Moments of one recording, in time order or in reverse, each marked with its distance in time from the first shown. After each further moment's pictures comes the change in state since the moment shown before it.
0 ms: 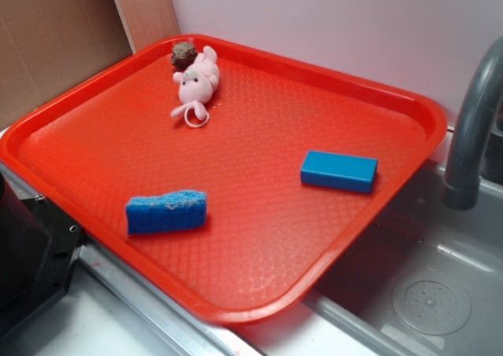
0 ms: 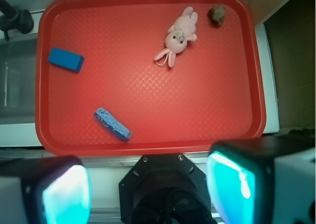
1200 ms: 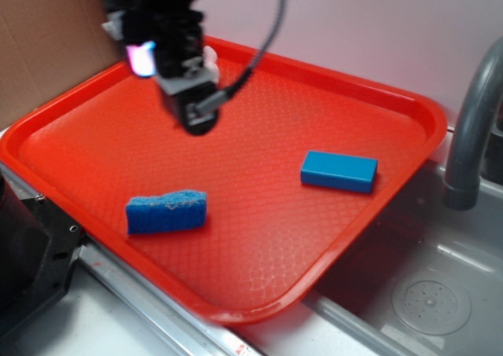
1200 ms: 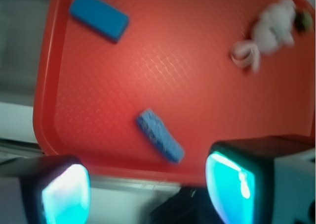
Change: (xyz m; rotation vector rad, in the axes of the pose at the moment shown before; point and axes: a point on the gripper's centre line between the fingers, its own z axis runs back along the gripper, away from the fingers) arm 0.041 -0.100 -0.105 0.113 0.179 -0.369
